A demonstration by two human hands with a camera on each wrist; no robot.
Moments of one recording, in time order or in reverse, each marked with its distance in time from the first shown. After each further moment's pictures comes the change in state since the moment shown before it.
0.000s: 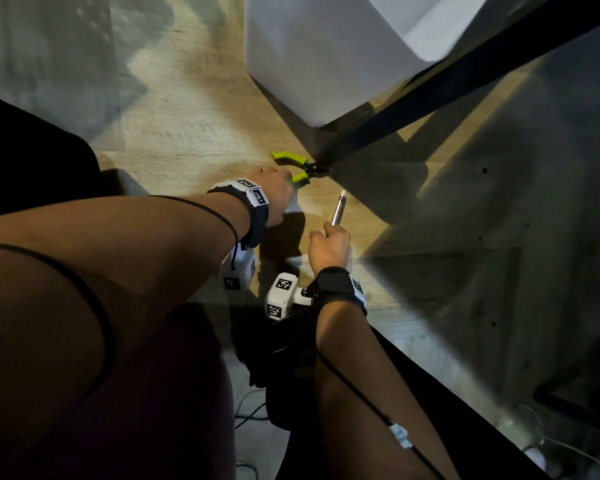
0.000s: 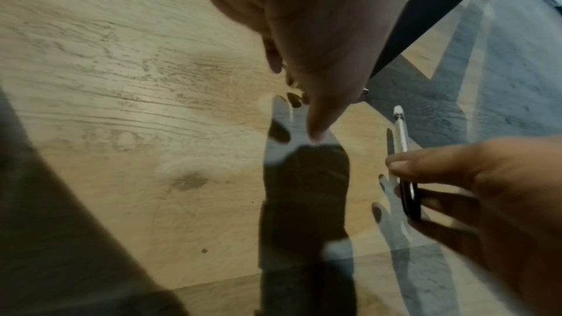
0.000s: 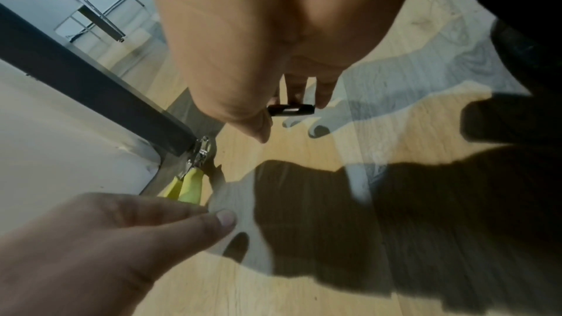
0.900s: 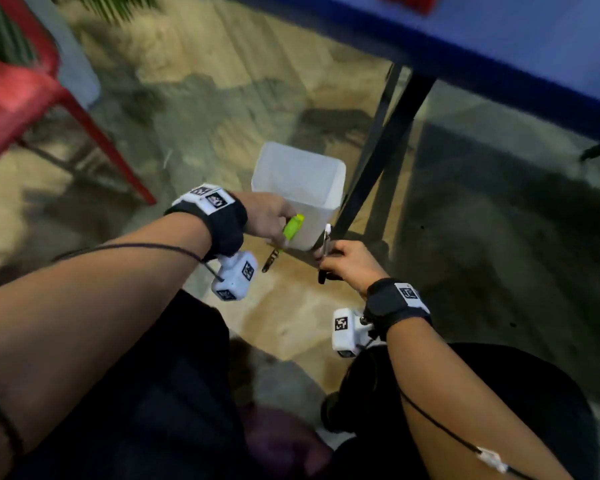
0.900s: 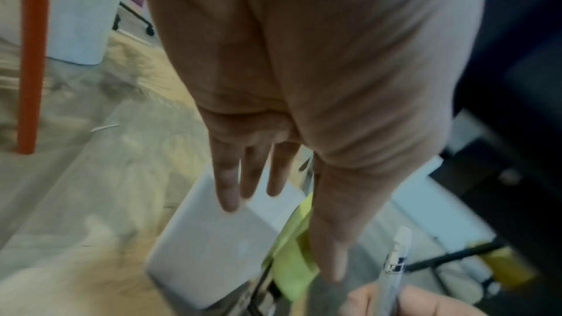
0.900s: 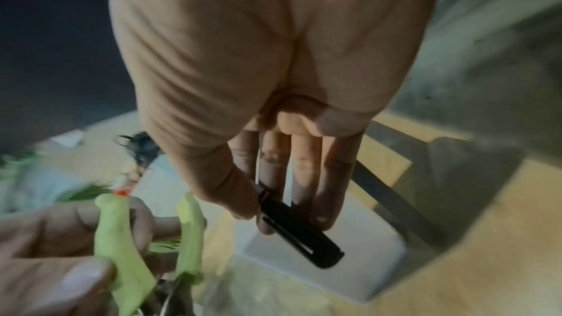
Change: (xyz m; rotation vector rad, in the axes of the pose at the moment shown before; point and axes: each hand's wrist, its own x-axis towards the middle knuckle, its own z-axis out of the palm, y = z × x) left_hand -0.247 -0.046 -0.280 -0.129 0.051 0.293; right_hand -0.220 -0.162 -0.169 0.301 -0.229 -0.473
